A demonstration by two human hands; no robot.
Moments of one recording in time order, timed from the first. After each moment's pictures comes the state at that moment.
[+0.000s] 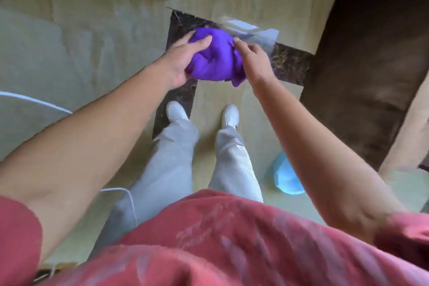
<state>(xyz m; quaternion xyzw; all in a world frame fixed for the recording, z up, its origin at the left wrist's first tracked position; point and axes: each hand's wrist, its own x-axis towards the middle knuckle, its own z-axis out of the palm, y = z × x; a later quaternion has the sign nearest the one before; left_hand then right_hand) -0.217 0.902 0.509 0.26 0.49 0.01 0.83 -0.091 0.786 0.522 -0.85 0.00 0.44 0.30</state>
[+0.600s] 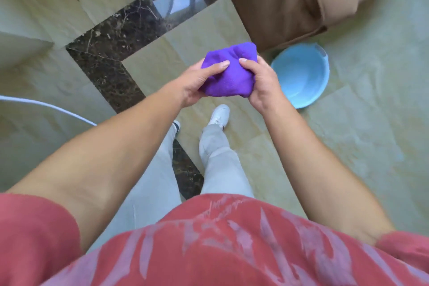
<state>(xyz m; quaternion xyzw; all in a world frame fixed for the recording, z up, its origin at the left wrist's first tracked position) -0.130 0.476 0.511 0.43 0.32 -0.38 0.75 -0.116 0.311 0.533 -0.51 0.39 0.27 0.71</state>
